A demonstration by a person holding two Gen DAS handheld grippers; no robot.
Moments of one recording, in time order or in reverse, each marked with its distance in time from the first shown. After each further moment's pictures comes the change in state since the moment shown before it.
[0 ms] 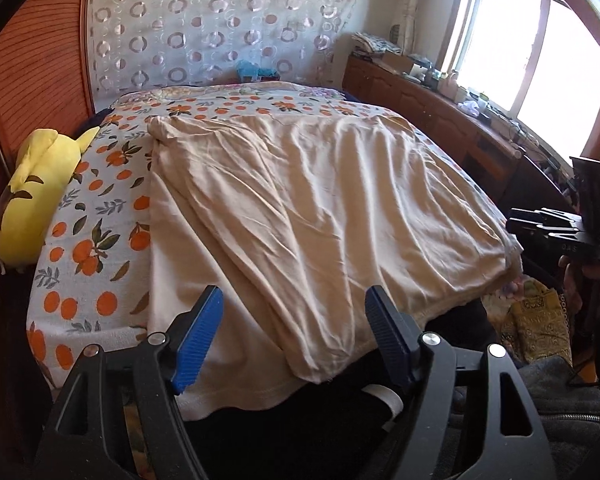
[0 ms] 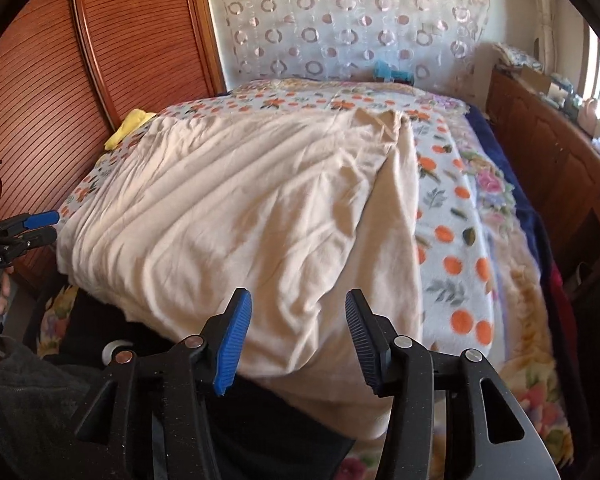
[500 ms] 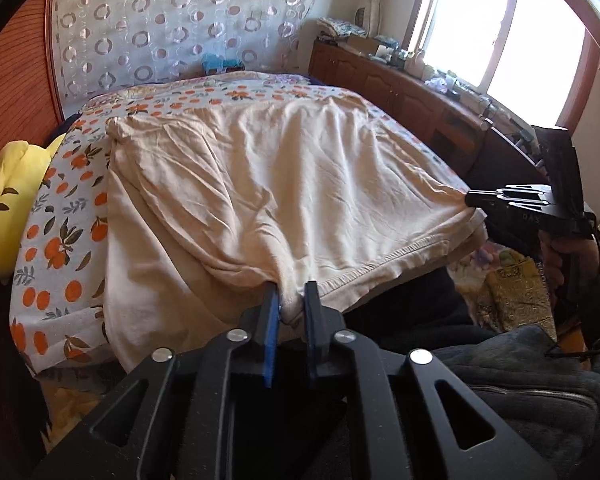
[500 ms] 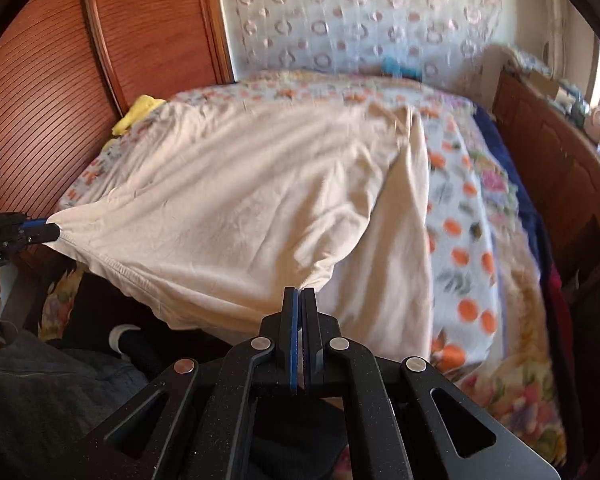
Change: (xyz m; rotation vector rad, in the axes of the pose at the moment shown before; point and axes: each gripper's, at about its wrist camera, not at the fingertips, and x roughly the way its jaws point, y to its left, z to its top) left arm -0.011 -0.039 -0.011 0.082 0.062 -0.081; right arm -0.004 0.011 -0.004 -0.016 0.054 0.018
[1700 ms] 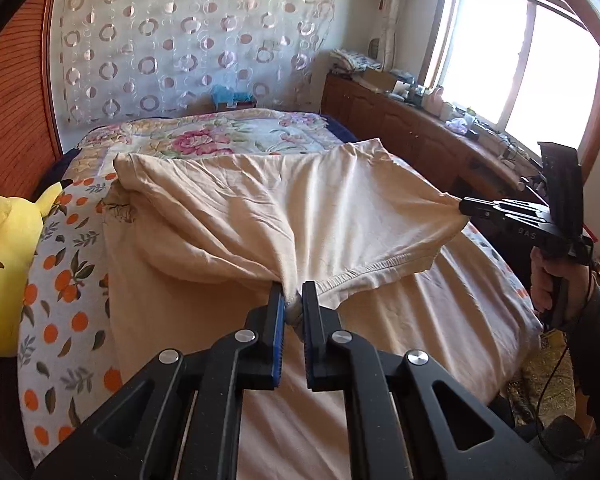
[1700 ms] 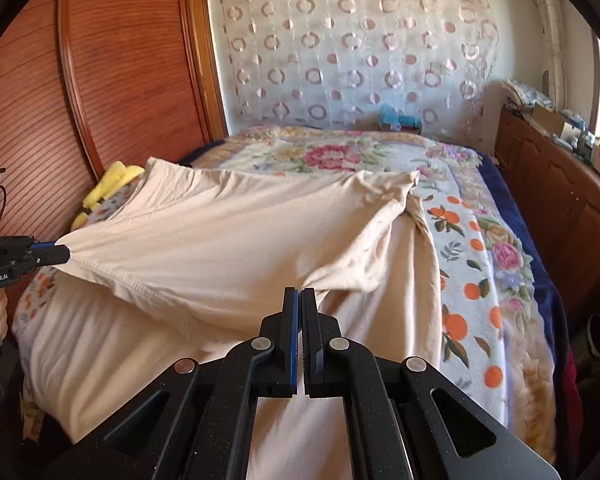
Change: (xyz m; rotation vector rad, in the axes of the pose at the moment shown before) left arm 0.057 0.064 0.121 -0.009 -0.133 0.009; right arm 0.083 -0.028 0.123 -0.009 -0.209 0.000
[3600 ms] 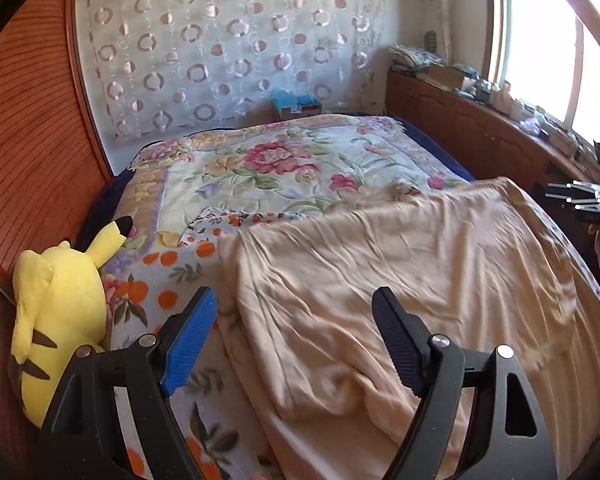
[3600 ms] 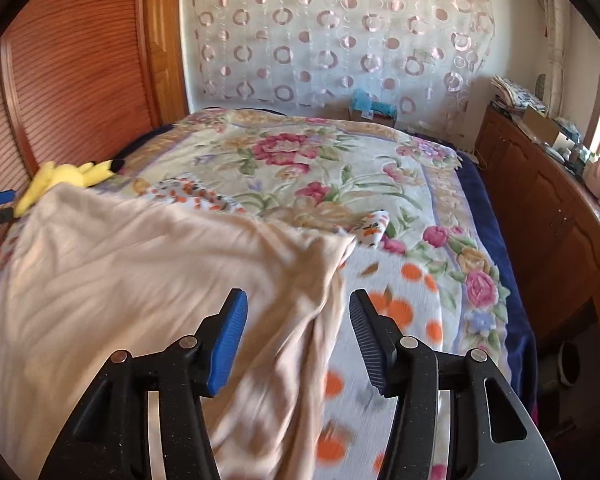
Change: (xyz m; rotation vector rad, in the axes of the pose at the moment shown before) left arm 0.092 0.135 0.094 0.044 0.018 0.235; right arm 0.131 -0.068 0.104 -0.035 0.101 -0.105
